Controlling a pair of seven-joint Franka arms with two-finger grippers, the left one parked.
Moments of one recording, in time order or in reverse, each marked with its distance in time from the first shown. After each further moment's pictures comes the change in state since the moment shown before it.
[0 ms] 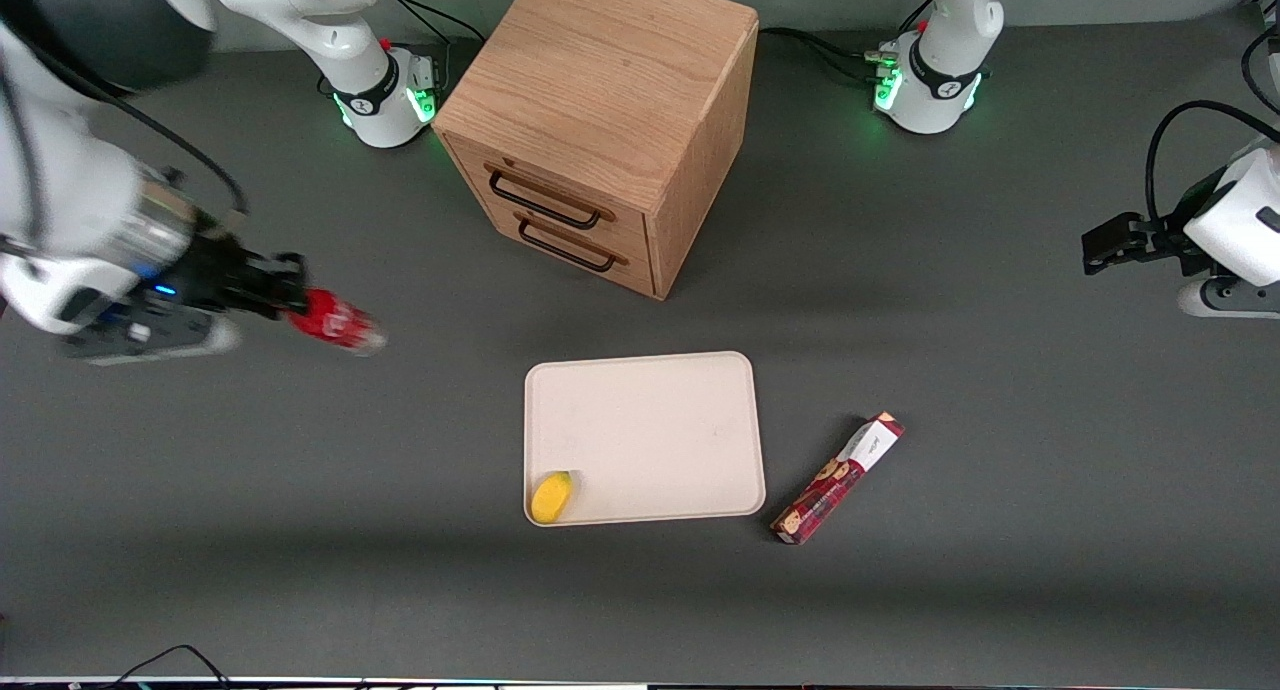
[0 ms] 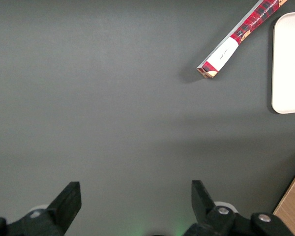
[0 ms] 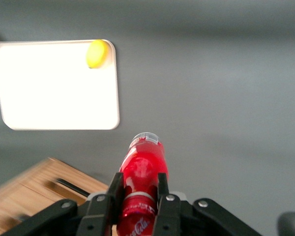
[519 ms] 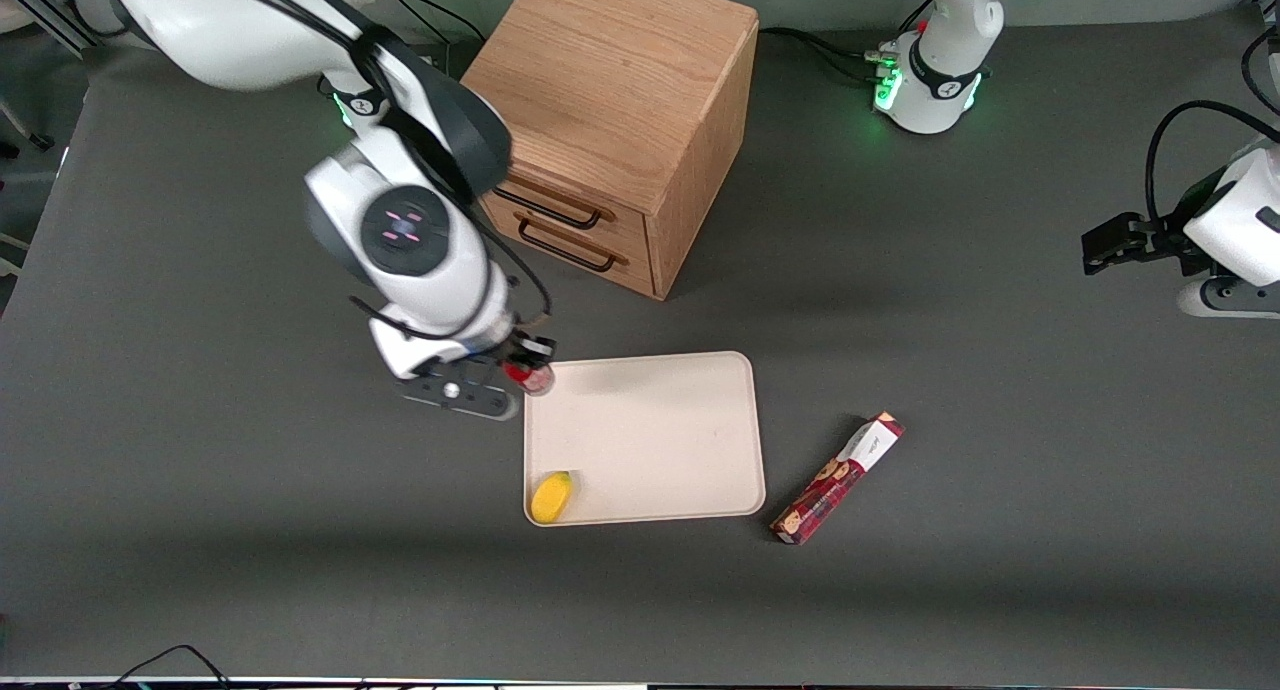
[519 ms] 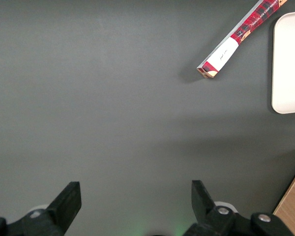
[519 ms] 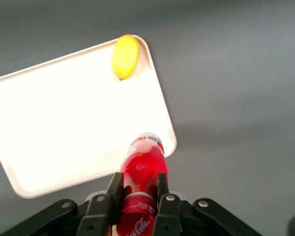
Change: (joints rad) arm 0.065 0.360 0.336 -0.026 -0.416 0.255 0.648
